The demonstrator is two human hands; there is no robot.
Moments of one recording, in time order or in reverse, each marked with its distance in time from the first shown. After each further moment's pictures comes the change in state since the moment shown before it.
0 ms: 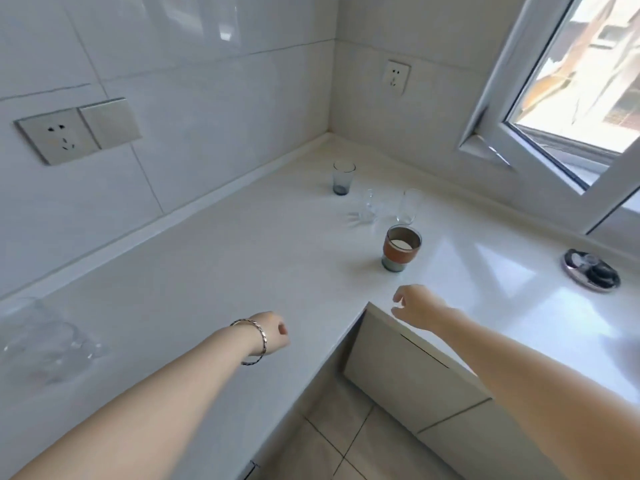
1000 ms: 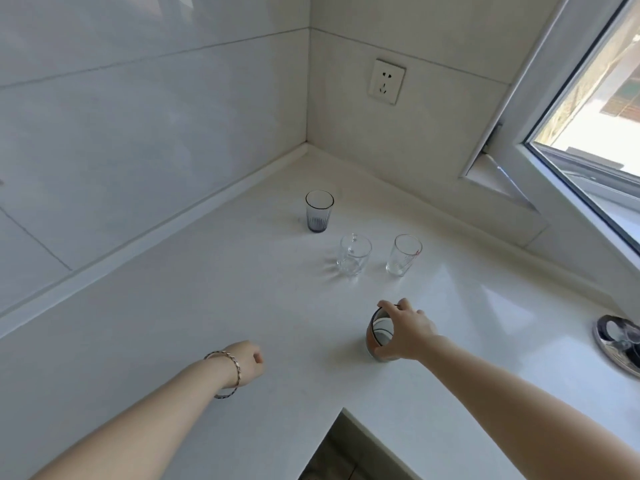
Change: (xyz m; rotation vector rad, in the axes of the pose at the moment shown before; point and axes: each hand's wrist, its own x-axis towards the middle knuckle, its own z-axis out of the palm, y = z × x) left_hand 0.217 0.035 -0.066 -0.036 -0.089 -0.069; right_hand 0.203 0.051 -0.059 -0.057 -0.046 0.023
